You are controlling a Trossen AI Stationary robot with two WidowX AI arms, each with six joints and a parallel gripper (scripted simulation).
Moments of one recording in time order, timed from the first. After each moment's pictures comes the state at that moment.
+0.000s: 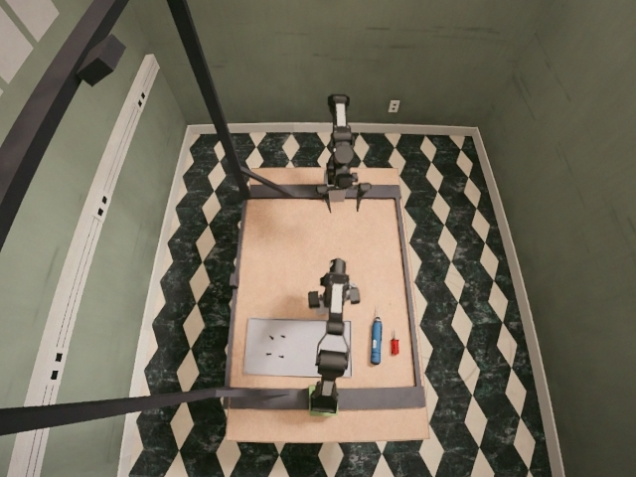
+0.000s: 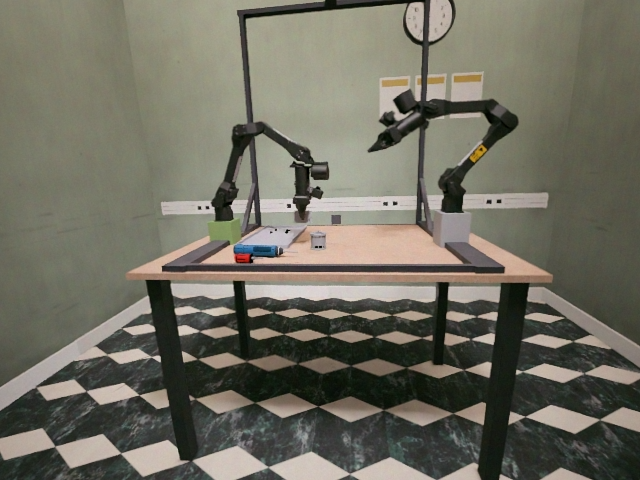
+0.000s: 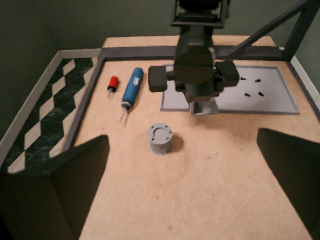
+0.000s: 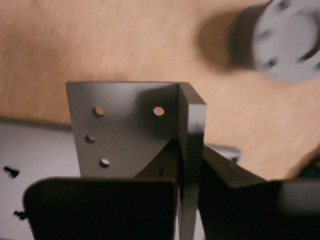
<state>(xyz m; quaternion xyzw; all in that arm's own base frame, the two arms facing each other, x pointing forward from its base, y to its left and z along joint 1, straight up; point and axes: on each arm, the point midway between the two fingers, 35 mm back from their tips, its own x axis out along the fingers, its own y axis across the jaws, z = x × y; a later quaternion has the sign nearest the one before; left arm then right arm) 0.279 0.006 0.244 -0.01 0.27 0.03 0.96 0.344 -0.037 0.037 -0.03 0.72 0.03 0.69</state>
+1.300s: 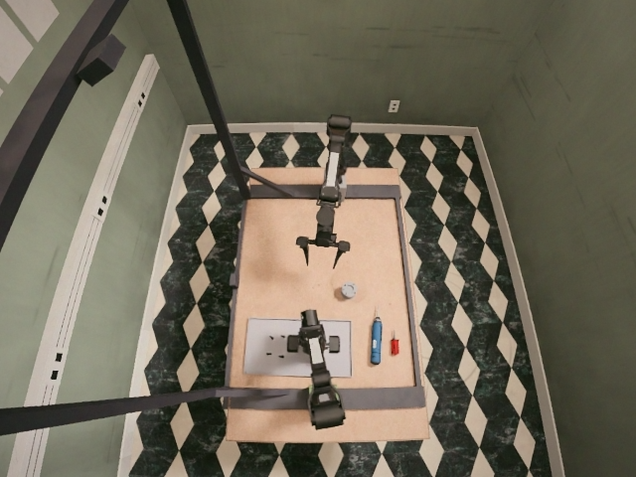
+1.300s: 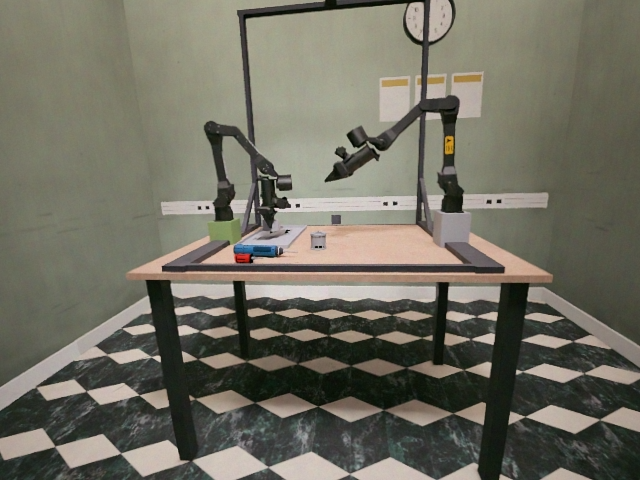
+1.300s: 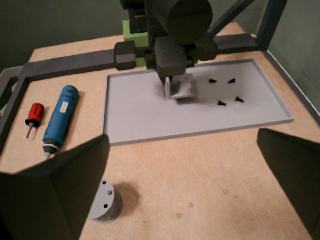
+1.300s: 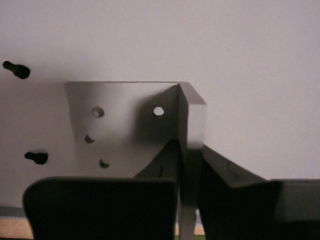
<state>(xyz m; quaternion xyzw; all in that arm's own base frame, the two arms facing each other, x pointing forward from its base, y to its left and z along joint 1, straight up) 0.437 -0.067 0.140 0.02 0.27 -0.06 0.96 0.192 0.034 -0.007 0.01 0.71 -0.01 0.71</state>
